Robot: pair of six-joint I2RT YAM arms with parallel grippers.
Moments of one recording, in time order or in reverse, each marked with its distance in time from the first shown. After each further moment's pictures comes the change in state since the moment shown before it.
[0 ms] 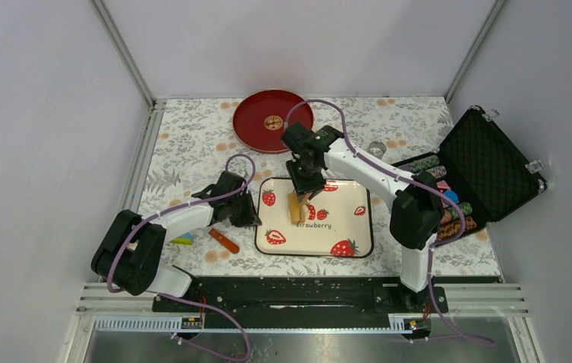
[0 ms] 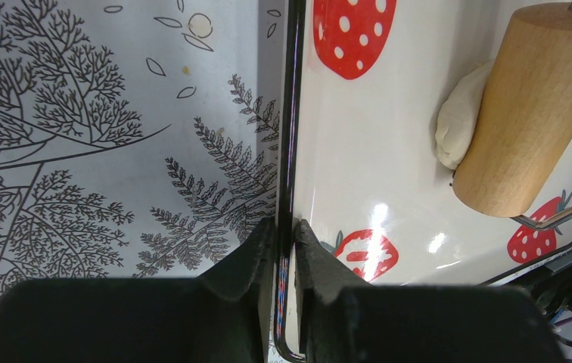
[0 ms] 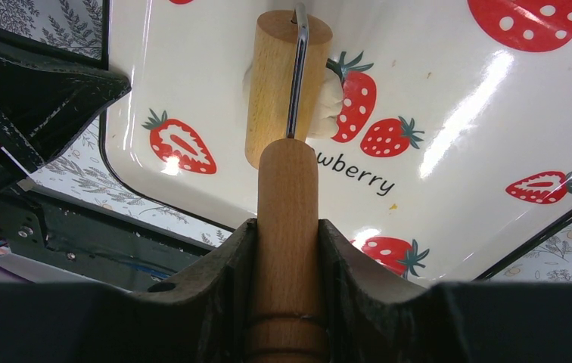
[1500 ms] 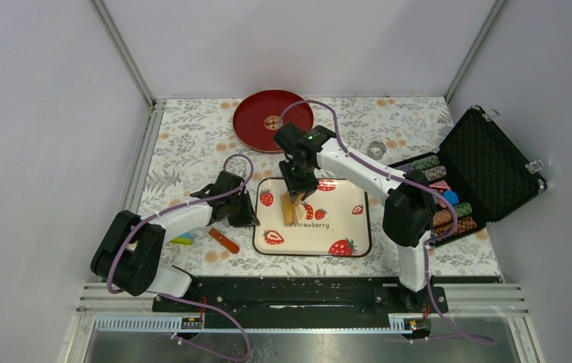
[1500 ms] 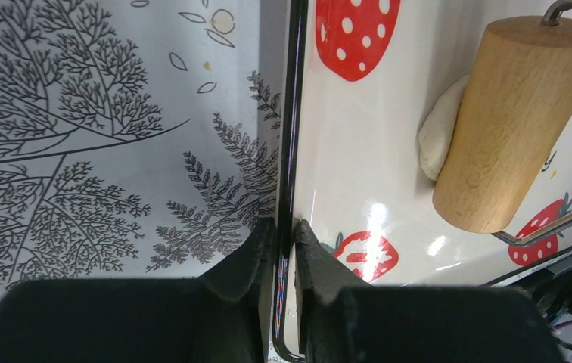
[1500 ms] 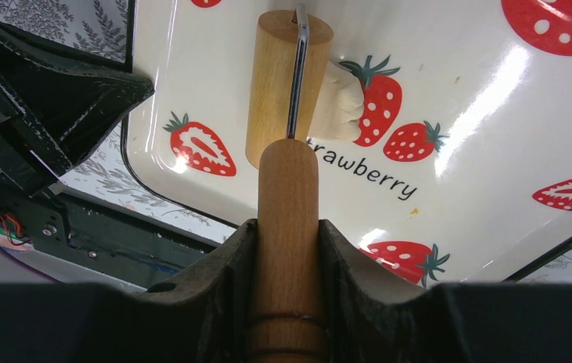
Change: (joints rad) left arm 0.003 -0.002 0.000 -0.015 -0.001 0.001; right arm 0.028 0.064 0.055 -0.012 -0.023 0.029
